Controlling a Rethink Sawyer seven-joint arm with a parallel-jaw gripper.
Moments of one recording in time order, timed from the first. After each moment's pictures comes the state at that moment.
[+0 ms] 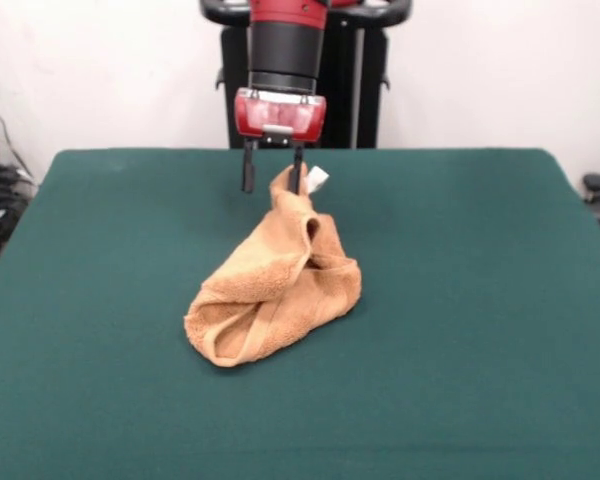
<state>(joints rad) -0.45 -0.56 -0.01 2.23 -0.21 -0.54 1.57</state>
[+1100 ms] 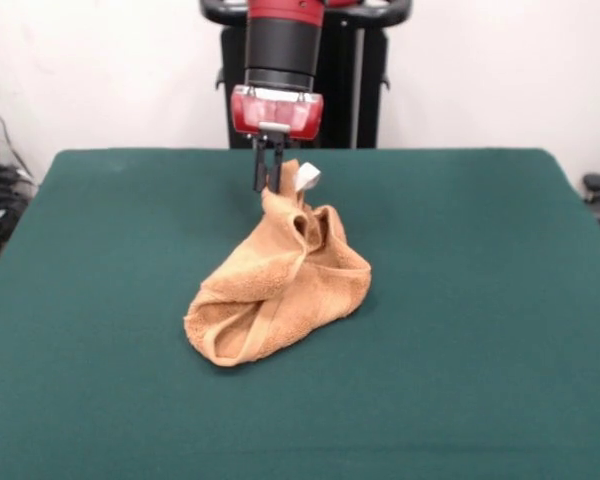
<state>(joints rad) -0.46 -0.57 -0.01 2.23 -0.21 -0.54 1.57</state>
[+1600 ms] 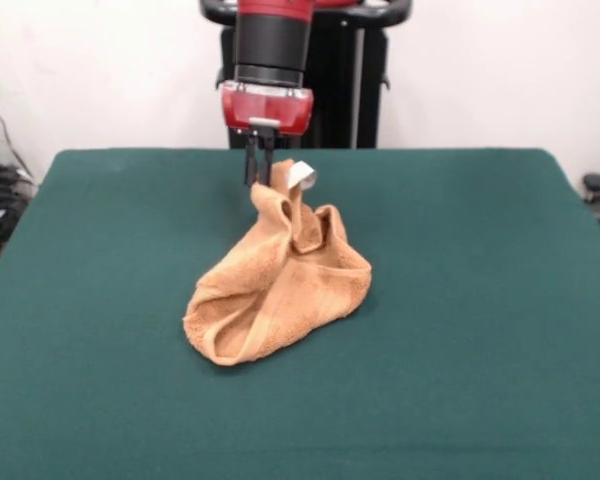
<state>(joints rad) -0.49 -0.60 0.00 2.23 -0.24 -0.46 1.57</state>
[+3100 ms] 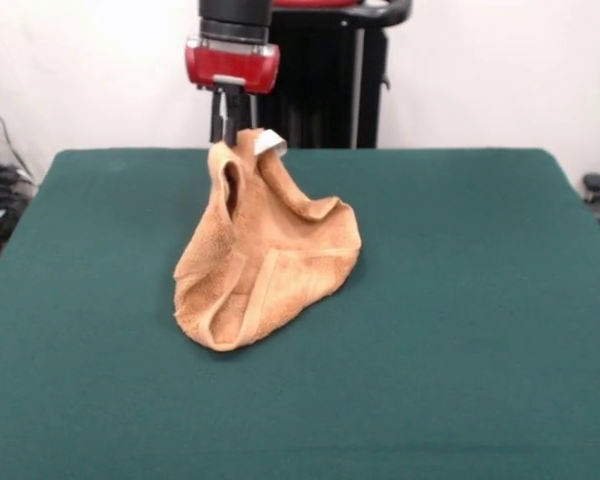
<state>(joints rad) -0.56 -0.79 -0.01 2.23 -0.33 -0.17 1.57</state>
